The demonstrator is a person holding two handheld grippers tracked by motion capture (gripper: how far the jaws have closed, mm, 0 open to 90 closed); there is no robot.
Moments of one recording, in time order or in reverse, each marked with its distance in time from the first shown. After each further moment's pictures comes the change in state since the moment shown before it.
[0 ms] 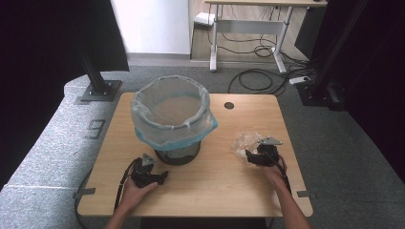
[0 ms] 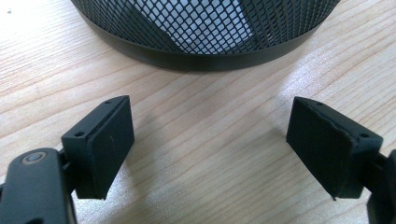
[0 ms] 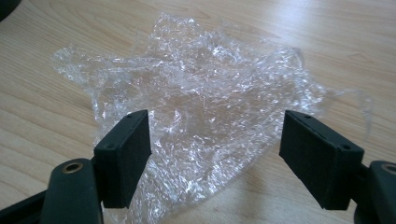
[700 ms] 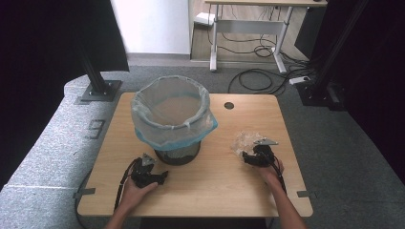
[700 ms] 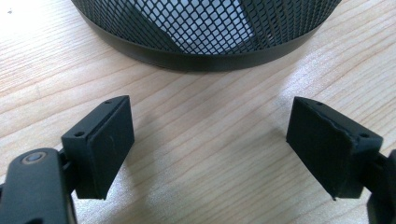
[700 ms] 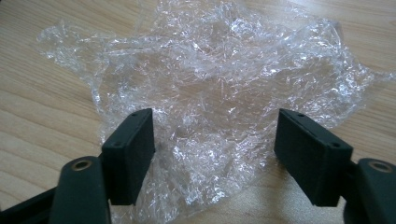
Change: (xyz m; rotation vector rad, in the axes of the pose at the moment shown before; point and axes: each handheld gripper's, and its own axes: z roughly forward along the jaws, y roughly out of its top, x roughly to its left) left arm 0.000 0.000 0.000 0.000 0.001 -0.001; right arm 0.007 -0.006 0.014 0.047 0.020 0.058
